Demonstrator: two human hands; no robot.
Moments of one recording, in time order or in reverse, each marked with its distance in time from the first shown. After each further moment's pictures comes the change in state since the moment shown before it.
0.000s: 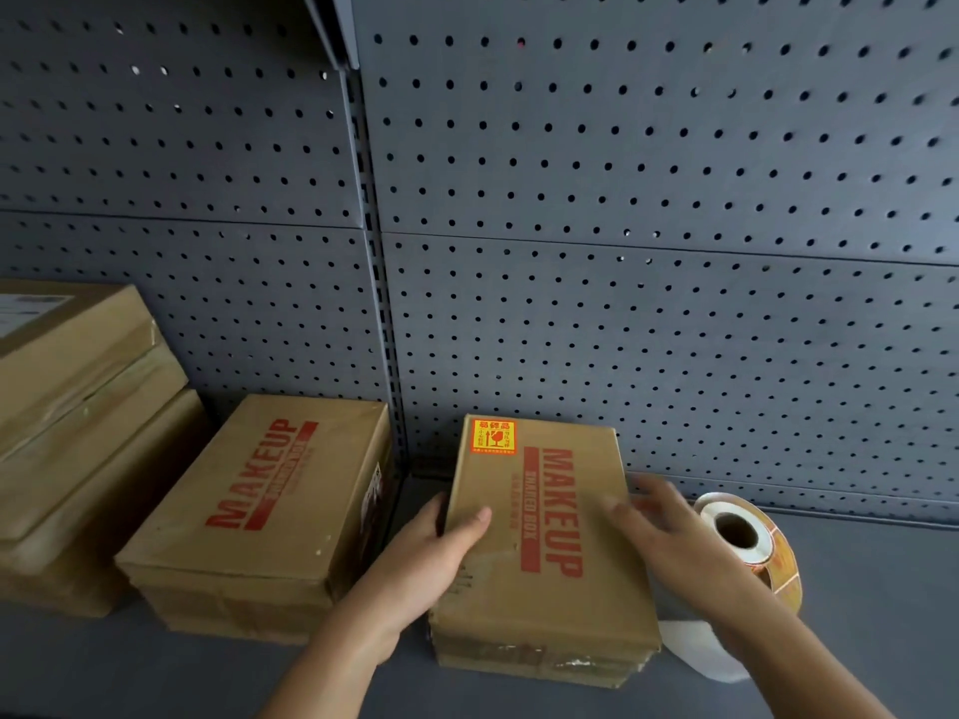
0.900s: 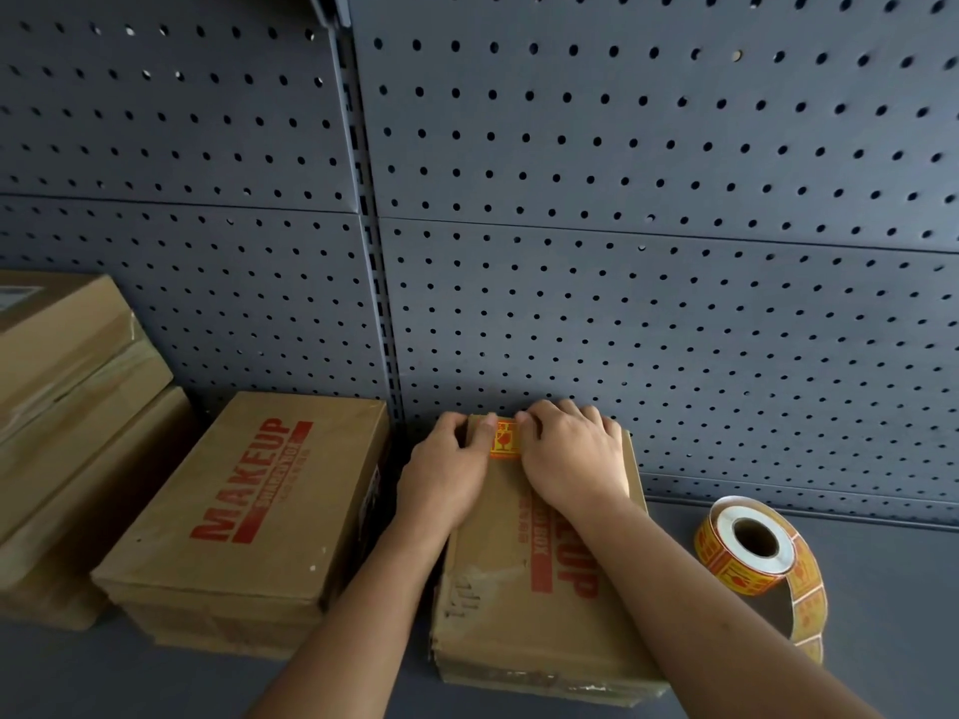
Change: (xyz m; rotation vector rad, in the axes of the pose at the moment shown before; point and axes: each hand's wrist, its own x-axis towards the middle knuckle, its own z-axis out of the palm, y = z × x) left_hand 0.087 0.028 0.005 0.380 0.411 0.209; right_hand 0.083 -0.058 0.078 -0.761 0.317 -0.383
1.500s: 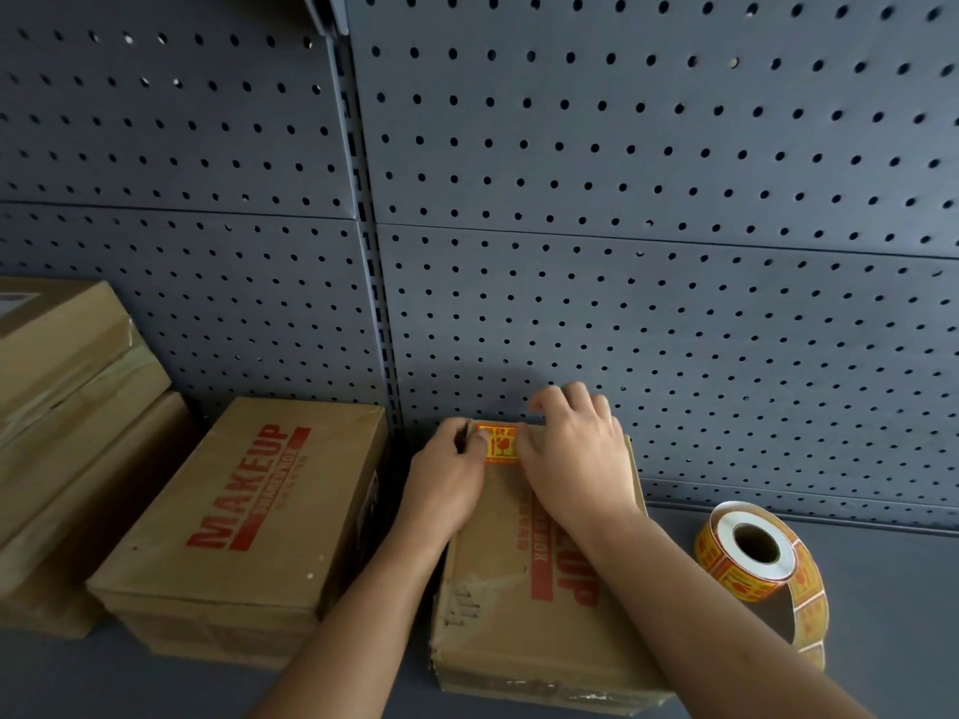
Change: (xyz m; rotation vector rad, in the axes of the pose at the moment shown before) left_hand -0.001 0.003 0.000 -0.085 -0.027 0.024; right_hand -0.011 -0.004 -0.013 0.052 0.190 -0.098
